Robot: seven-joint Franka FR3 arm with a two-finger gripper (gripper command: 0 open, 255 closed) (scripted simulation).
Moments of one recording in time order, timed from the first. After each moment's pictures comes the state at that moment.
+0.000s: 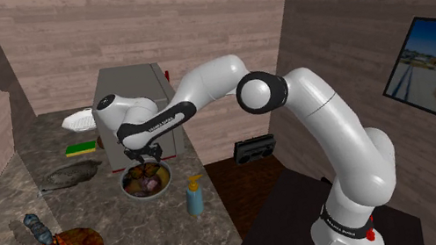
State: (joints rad) arm 0.00 0.89 0.42 -1.23 -0.68 1.88 1.59
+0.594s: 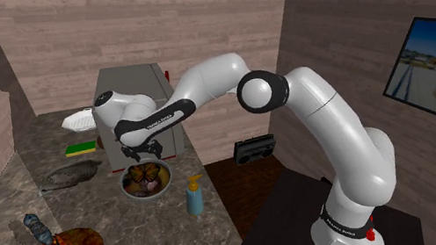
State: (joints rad) arm 0.01 0.88 0.43 -1.22 -0.67 1.85 1.58
